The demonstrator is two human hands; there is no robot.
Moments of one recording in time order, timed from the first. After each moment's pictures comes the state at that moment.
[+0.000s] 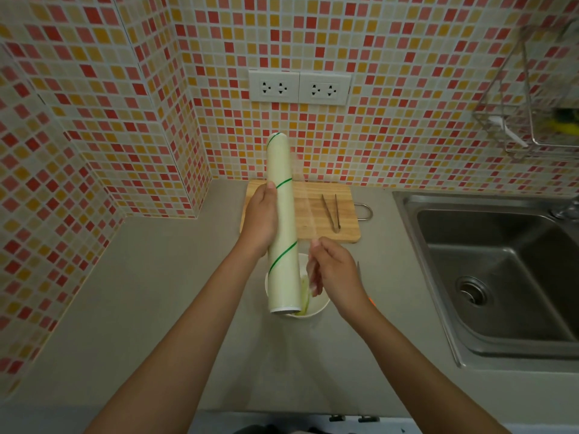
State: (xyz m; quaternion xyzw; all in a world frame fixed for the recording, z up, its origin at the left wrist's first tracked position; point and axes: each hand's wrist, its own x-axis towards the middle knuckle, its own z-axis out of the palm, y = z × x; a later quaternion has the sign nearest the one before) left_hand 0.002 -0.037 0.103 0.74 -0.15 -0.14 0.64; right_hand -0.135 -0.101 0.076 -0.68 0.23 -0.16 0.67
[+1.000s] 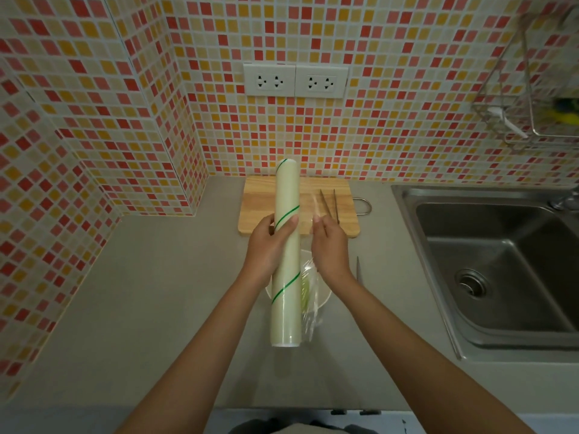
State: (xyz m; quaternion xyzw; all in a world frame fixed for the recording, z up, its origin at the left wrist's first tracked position) left_hand -0.026 -0.024 0.057 0.70 -0.12 -0.25 0.66; right_hand -0.084 -0.124 0.045 -0.74 0.30 -0.27 0.54
